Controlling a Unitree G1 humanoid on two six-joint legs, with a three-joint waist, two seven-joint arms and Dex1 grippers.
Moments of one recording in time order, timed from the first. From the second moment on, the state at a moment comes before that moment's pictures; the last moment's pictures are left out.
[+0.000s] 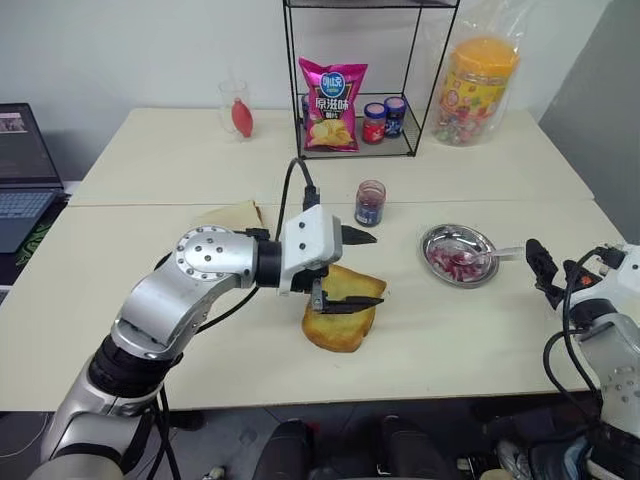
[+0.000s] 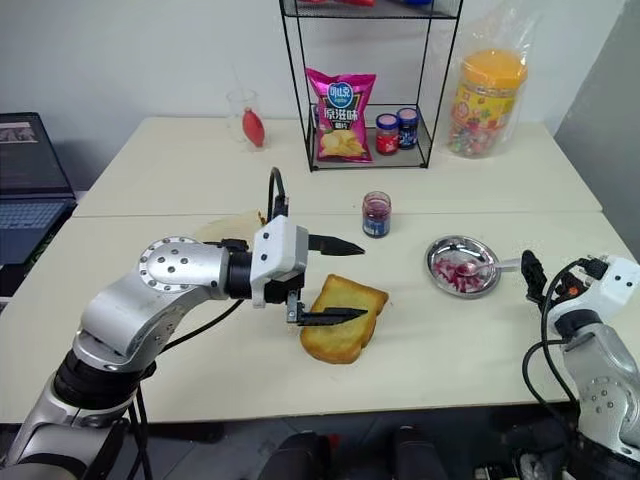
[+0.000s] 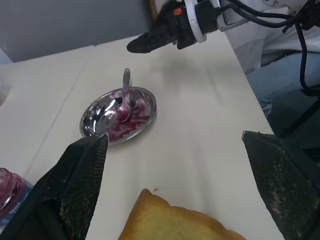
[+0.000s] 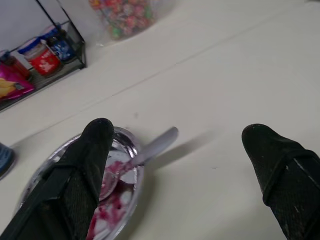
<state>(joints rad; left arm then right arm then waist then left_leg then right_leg) -0.61 0.68 -0.27 -0.46 -0.46 0.59 -0.97 -0.15 -0.33 -0.63 -0.22 0.73 0.74 0.05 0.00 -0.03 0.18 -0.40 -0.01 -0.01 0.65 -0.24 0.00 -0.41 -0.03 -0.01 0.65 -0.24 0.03</state>
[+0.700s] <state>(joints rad) -0.60 0.64 -0.28 -0.50 -0.44 0.63 -0.95 -0.38 -0.36 -0.65 0.19 0.85 0.77 0.13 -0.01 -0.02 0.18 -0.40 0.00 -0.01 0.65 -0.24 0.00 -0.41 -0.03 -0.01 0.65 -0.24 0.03</state>
